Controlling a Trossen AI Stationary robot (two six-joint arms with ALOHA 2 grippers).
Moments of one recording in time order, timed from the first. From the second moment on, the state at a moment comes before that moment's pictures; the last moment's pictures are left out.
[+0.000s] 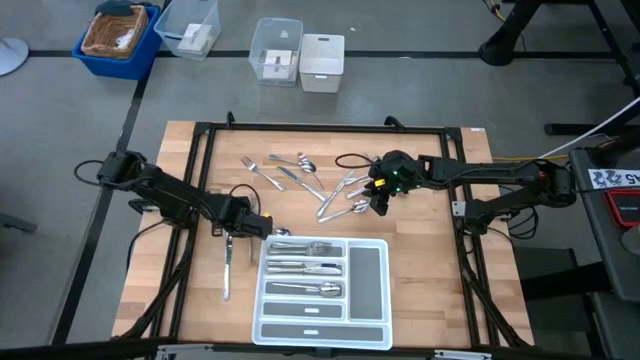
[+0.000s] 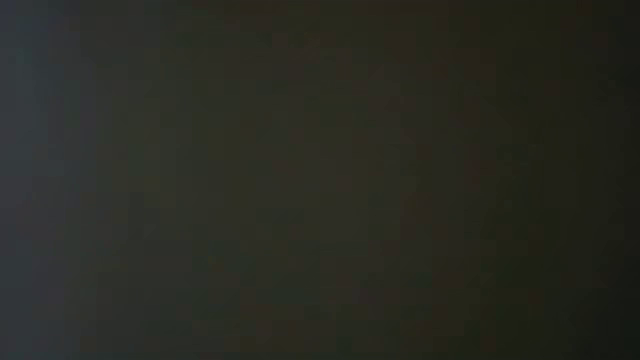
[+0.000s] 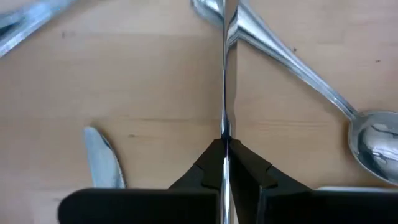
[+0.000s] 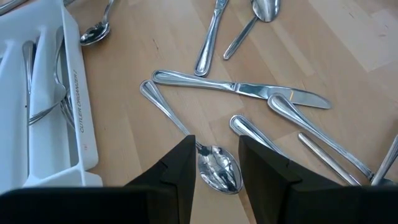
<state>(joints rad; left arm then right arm) -0.23 1.40 0.70 -0.77 -0.16 -1.82 -0.24 1.27 0.80 -0.34 -0.09 0.20</state>
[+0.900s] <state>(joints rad) -0.23 1.32 0.64 -0.79 -0.19 -1.69 -0.24 1.27 0.80 -0.34 -0.09 0.20</state>
